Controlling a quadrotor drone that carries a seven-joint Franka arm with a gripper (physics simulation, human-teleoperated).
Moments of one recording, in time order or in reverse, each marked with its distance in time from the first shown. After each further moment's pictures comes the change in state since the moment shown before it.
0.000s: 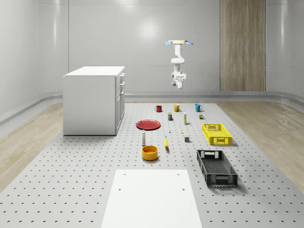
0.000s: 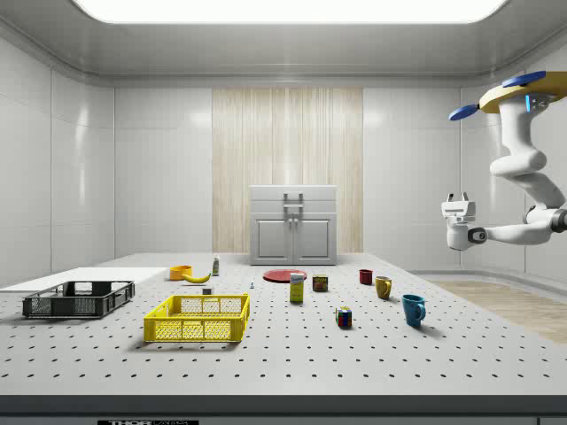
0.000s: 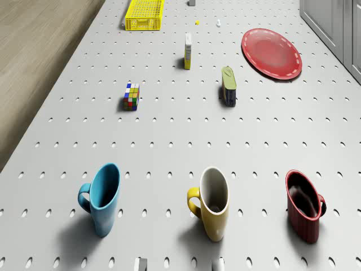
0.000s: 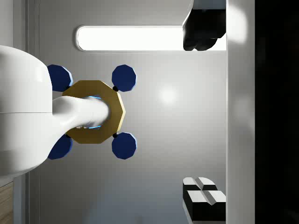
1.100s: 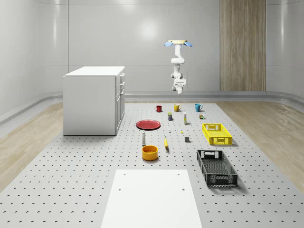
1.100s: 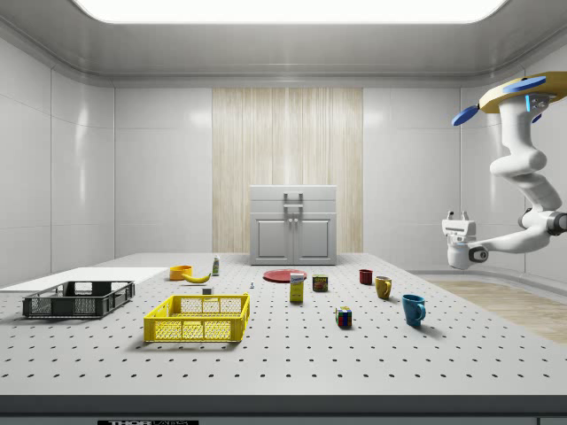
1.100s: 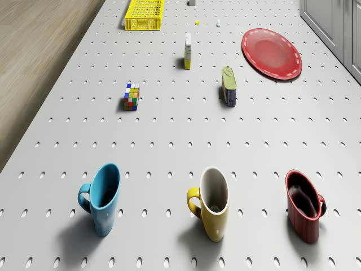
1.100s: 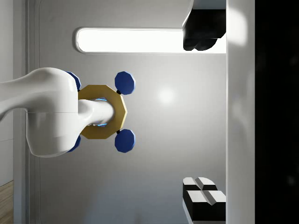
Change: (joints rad) arm -0.006 0.085 0.004 0.293 0.002 -0.191 -0.003
